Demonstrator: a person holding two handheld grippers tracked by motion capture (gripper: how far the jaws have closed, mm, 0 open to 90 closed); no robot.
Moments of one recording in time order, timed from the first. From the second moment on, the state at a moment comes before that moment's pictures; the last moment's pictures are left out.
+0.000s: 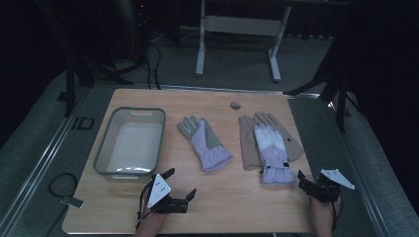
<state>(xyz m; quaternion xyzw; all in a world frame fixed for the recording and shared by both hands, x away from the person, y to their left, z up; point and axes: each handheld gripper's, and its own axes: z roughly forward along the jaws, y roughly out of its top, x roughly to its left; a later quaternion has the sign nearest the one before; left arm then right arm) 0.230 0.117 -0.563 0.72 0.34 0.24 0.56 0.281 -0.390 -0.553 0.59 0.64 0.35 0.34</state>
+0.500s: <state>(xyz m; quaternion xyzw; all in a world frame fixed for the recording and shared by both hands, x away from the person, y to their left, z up) 0.230 0.119 -0.563 0.71 0.34 0.24 0.57 0.286 -0.392 -0.536 0.60 0.66 0.35 0.29</state>
